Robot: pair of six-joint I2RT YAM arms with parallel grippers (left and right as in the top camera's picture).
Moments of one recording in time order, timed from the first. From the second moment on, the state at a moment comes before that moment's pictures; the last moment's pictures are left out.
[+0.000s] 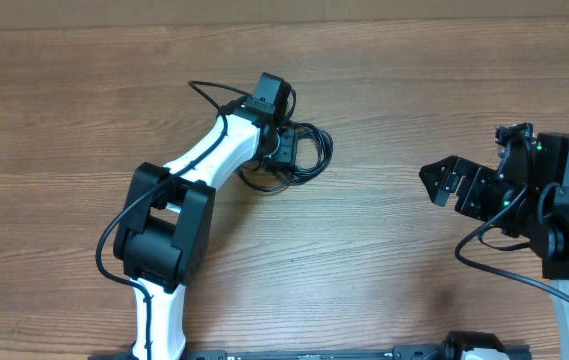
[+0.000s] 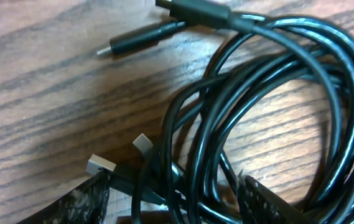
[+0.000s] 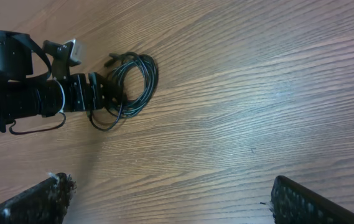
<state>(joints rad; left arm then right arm) -0.42 2.12 1.52 -0.64 0.05 -0.29 -0.07 1.04 1.22 -1.15 -0.35 0.31</state>
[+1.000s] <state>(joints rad) -0.42 2.13 1.52 -0.71 0.12 -0.30 -0.07 1.04 1.22 -1.15 -0.35 0.31</state>
